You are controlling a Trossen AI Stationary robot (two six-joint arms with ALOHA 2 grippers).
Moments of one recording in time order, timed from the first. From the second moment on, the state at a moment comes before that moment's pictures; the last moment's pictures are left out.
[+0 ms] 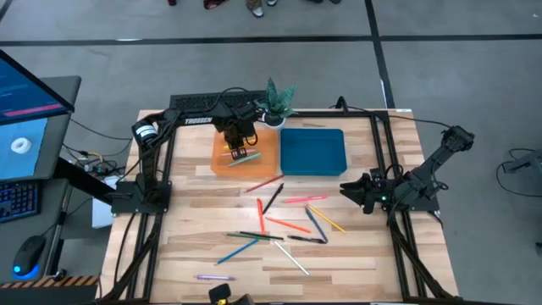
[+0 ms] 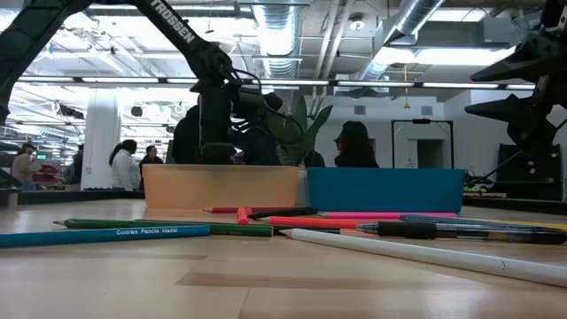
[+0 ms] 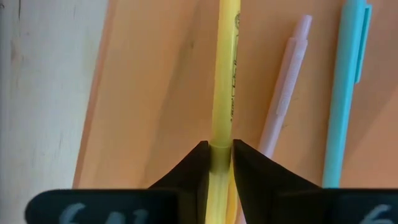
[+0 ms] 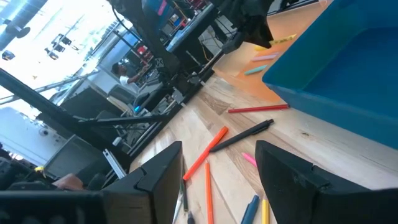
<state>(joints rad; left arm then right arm) 0.60 1.95 1.35 -0.85 -0.06 0.27 0.71 0.26 0.01 0.06 0.87 0.89</state>
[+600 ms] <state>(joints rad) 0.58 1.95 1.53 -1.05 -0.03 0.17 0.71 0.26 0.01 0.06 0.87 0.89</state>
